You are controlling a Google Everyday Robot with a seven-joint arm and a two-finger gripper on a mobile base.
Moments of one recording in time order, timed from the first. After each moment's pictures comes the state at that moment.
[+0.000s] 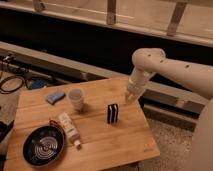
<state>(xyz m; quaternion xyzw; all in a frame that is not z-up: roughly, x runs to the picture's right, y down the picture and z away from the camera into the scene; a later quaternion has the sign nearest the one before) 0.129 0.072 0.741 -0.29 0.26 0.78 0.50</state>
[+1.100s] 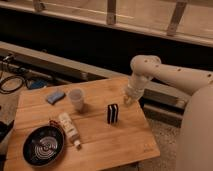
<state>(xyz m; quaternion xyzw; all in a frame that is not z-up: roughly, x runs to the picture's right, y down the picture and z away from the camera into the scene) 0.118 0.087 0.774 -0.31 0.27 0.77 0.49</state>
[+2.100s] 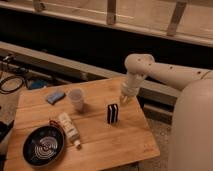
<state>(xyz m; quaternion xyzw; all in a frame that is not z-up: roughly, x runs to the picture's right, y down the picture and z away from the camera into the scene) 0.102 0.081 0.779 -0.32 0.27 0.76 0.50</state>
